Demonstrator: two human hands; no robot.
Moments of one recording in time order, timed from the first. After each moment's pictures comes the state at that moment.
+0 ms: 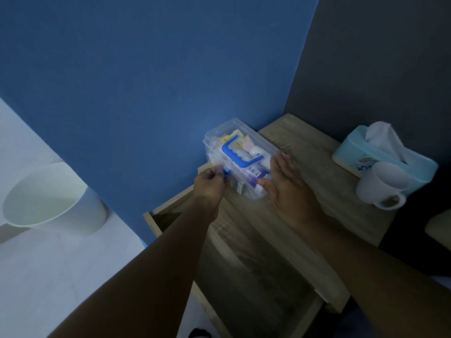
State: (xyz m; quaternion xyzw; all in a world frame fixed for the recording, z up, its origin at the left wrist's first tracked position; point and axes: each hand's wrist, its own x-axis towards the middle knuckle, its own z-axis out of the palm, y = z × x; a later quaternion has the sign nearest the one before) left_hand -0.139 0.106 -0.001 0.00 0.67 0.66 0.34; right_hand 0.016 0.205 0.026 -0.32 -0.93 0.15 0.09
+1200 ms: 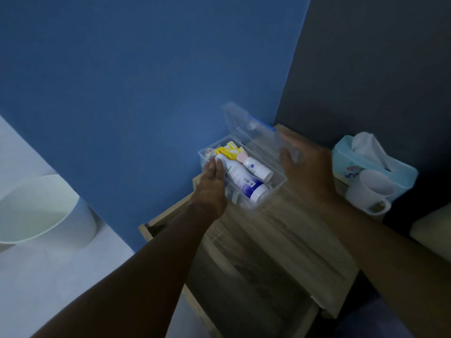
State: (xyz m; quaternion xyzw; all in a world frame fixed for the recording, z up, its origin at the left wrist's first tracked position) left_hand -0.139 0.095 0.034 0.45 0.85 0.20 0.17; right_hand 0.008 0.229 0.098 -0.29 -0.85 0.20 0.40
